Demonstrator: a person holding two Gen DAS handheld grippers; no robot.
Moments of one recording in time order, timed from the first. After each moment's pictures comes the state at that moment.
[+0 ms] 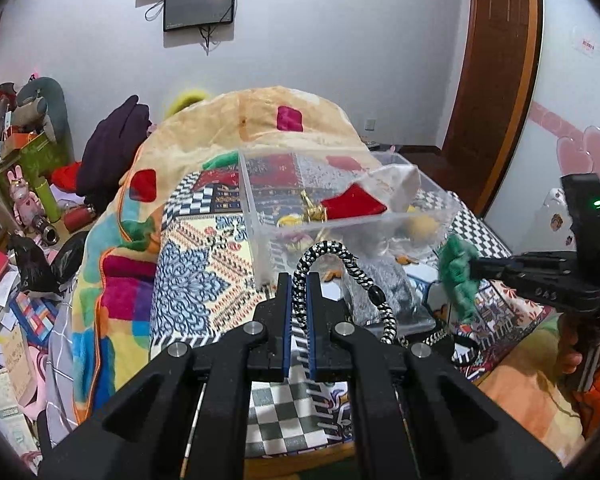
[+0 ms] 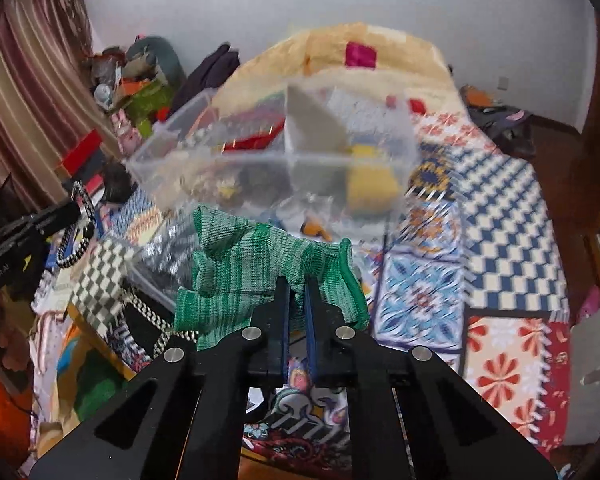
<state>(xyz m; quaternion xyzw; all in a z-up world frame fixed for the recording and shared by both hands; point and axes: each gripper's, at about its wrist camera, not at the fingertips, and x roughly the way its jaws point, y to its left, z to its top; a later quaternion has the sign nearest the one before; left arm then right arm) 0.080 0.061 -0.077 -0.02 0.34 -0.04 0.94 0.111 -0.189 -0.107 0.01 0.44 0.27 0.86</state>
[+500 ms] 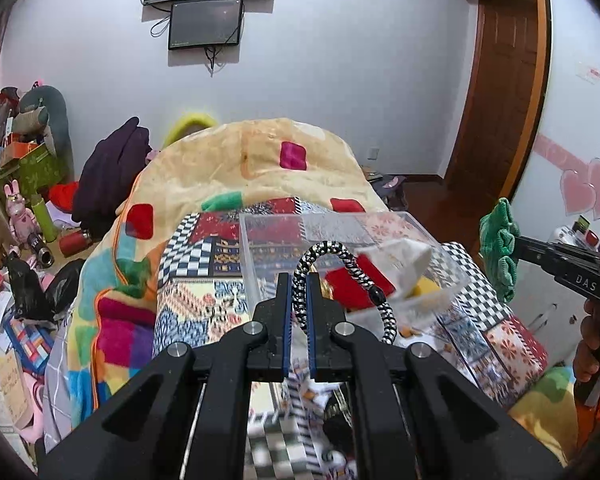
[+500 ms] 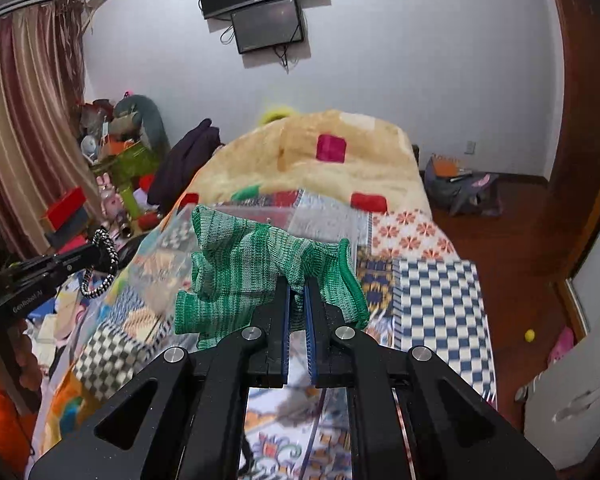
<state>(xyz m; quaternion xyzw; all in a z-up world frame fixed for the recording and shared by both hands) 0.140 0.067 -0.047 -0.04 0.30 -0.04 0.95 0.133 -0.204 -0.031 0.01 0.33 0.22 0.92</state>
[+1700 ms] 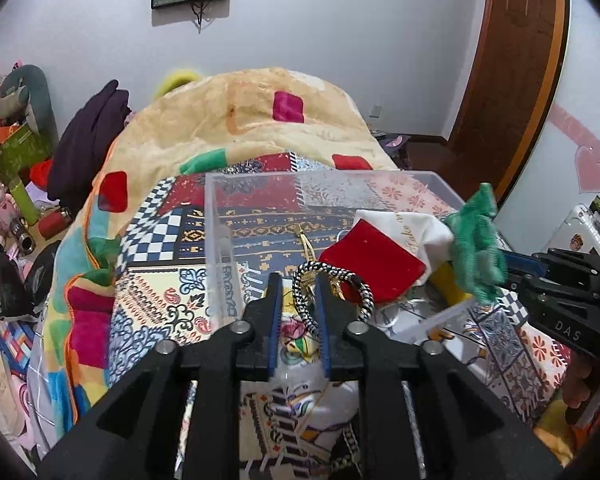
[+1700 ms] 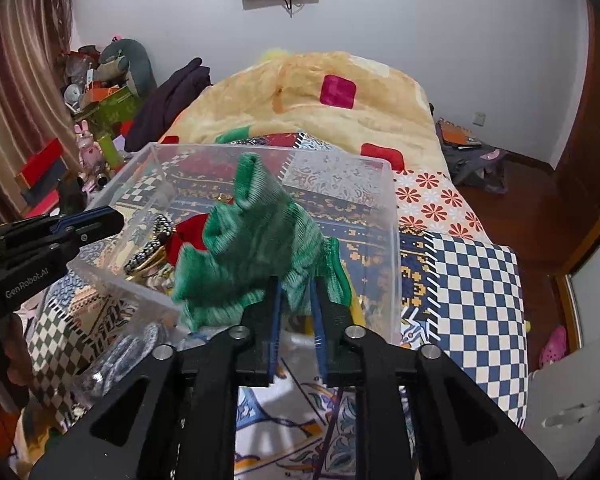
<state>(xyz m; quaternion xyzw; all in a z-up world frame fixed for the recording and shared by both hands) 0.205 0.055 -0.095 -0.03 0.38 -0.05 0.92 0.178 -0.160 -0.084 -0.04 0.41 0.22 0.89</state>
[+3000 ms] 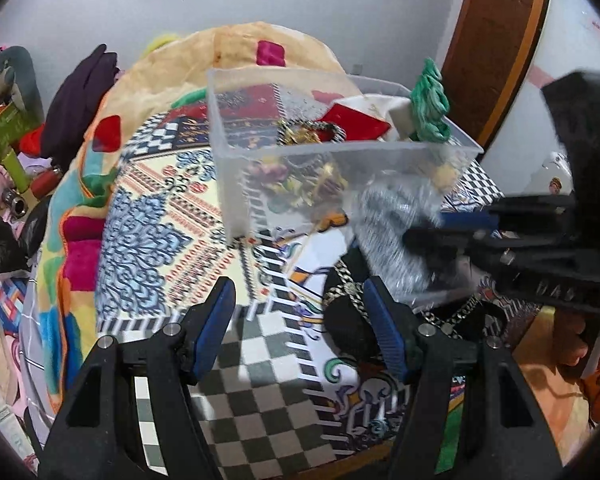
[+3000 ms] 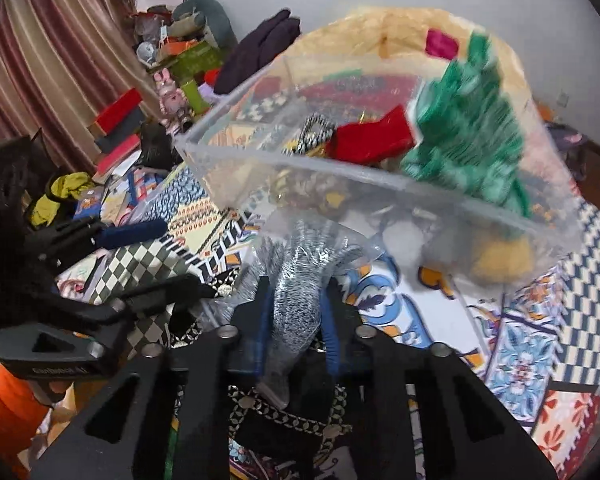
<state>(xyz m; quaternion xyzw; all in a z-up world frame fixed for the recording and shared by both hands) 0.121 0.055 -0.138 -0.02 0.44 -0.09 0.89 0.128 -0.102 -0.116 -0.04 0.47 0.36 0.81</state>
